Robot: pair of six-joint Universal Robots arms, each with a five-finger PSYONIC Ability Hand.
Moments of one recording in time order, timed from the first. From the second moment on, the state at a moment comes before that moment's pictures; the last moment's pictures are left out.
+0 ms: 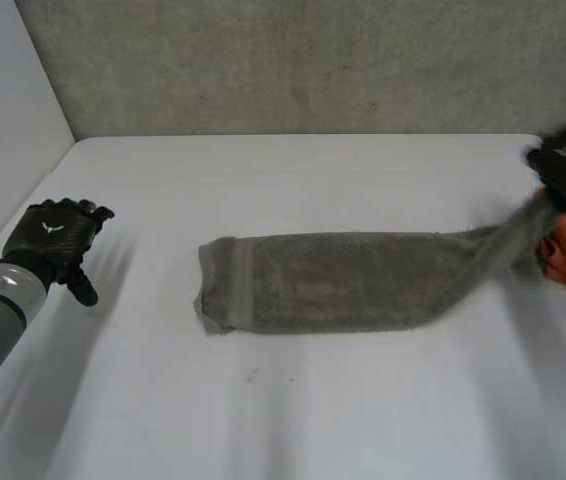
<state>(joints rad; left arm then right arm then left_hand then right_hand) 4.65 -1.80 -1.84 3.41 -1.38 3.59 1.59 -1.12 1.35 -0.14 1.32 2.30 0.19 0.20 0.21 0.20 0.05 0.97 1.18 1.18 1.19 0.98</state>
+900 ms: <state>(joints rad) 4.18 -2.10 -1.43 3.38 -1.49 3.50 2.00 -1.04 1.51 -0.04 1.33 2.77 0.19 0.20 0.21 0.20 0.05 0.23 0.27 0.27 0.27 0.11</state>
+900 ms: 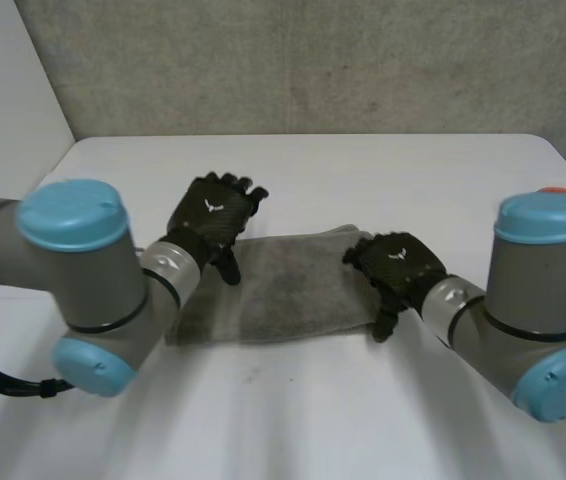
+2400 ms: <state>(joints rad) 4.21 -1.97 -1.54 3.33 -1.68 3.54 2.19 -1.06 1.35 -0.07 1.25 2.74 0.19 0.20 0.21 0.20 0.05 0.95 1.17 1.18 1.19 0.99</state>
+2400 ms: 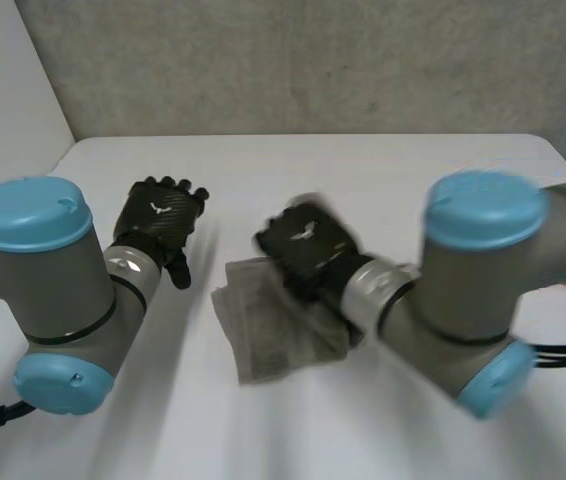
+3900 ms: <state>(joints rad) 4.15 -1.85 -1.28 3.05 -1.41 3.35 2.10 -1.22 1.65 -0.17 1.33 2.84 0.19 0.20 0.21 0.20 0.05 0.18 0.22 0.22 0.23 0.07</state>
